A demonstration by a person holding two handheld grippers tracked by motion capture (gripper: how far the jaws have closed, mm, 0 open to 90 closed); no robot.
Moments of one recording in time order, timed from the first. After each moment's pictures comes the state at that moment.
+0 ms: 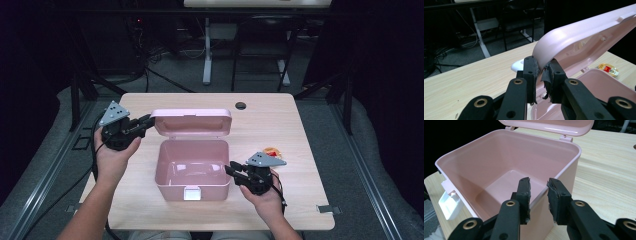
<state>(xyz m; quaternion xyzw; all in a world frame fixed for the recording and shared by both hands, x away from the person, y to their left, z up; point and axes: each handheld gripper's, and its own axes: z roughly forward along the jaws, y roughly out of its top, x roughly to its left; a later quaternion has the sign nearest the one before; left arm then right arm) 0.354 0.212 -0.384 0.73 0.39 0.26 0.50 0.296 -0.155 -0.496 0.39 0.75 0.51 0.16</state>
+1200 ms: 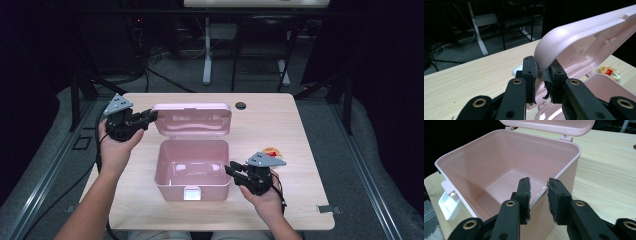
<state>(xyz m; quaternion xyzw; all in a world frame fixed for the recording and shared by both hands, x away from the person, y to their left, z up) 0.378 0.211 -0.383 0.73 0.40 0.24 0.50 0.296 -0.154 -0.496 0.39 0.75 0.51 0.16</state>
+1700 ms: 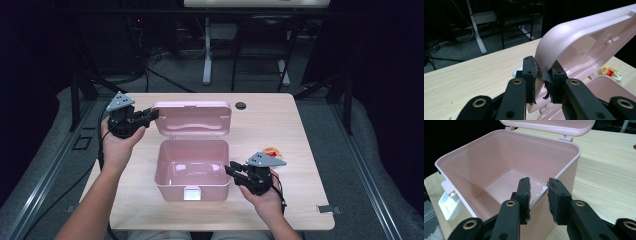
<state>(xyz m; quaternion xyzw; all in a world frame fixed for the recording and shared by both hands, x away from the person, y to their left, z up) 0.389 0.209 -0.386 0.73 0.40 0.23 0.50 0.296 -0.154 -0.496 0.39 0.75 0.51 0.16</state>
